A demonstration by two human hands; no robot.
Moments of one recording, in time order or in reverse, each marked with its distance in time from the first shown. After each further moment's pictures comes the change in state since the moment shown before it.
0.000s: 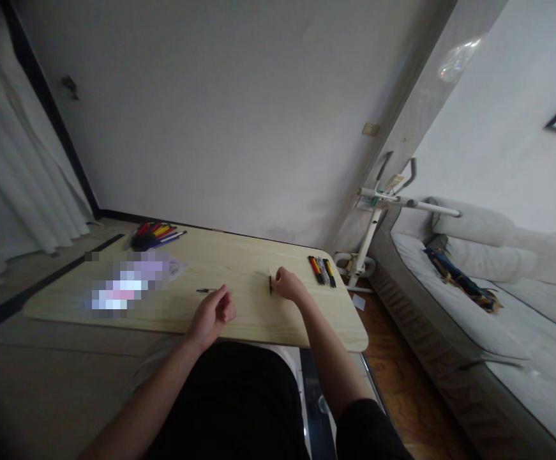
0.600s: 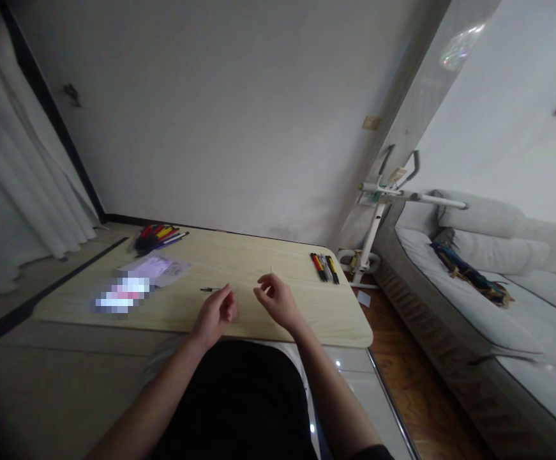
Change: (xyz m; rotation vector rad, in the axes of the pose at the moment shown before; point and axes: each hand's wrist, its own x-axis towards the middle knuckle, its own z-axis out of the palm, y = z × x) left_hand -0.002 0.000 0.003 0.075 0.004 0.012; right_hand -0.070 -0.044 0.003 0.580 0.188 -0.307
